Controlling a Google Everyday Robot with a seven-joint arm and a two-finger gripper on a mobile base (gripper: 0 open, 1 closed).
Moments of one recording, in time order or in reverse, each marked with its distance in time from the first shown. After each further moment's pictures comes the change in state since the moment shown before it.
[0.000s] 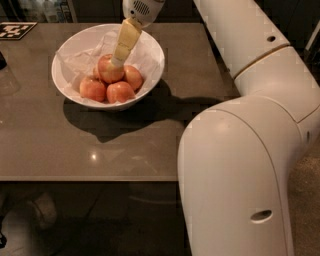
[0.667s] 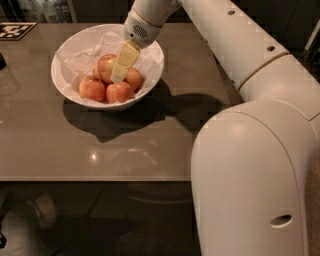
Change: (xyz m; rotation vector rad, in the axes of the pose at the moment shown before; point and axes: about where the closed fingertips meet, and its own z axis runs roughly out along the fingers) arm 0.022 0.010 0.046 -0.058 0.002 0.087
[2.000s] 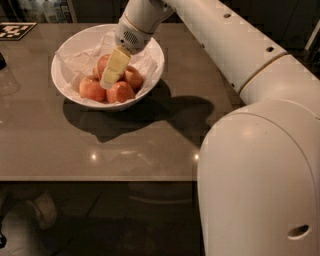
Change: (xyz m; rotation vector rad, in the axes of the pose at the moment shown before) arm -0.016 0.018 0.020 -0.026 -0.025 0.010
